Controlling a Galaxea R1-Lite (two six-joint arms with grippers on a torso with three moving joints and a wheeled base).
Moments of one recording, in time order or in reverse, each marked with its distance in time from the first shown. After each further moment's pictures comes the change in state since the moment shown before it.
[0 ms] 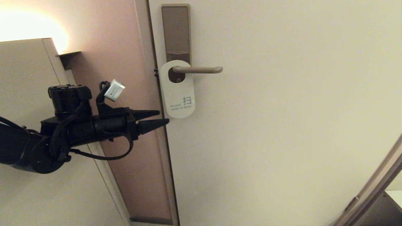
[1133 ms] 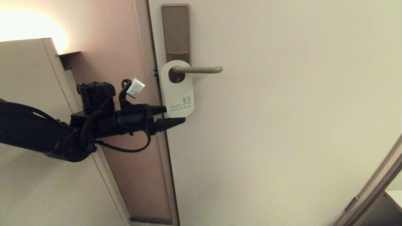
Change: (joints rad) left arm -0.074 0.116 -0.138 -0.004 -0.014 -0.007; right arm 0.000 0.000 0.000 0.000 0.000 -0.001
